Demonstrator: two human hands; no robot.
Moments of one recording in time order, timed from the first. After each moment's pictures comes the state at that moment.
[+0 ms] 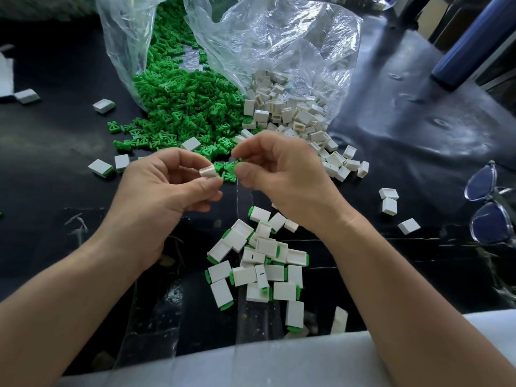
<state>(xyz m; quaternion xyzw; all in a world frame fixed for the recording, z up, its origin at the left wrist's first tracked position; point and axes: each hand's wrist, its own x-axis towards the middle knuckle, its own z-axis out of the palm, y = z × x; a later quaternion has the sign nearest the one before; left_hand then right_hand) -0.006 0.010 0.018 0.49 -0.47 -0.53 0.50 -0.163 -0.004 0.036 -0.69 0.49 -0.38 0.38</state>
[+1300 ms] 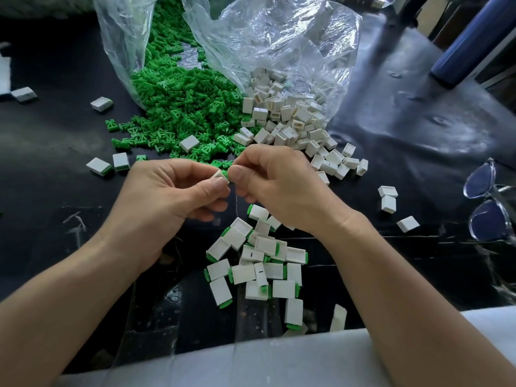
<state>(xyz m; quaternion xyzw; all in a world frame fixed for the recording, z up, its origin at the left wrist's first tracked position) -0.009 0.016 0.023 0.50 -0.50 -0.54 0.46 -0.161 0.000 0.037 -0.73 0.52 -0.27 0.35</state>
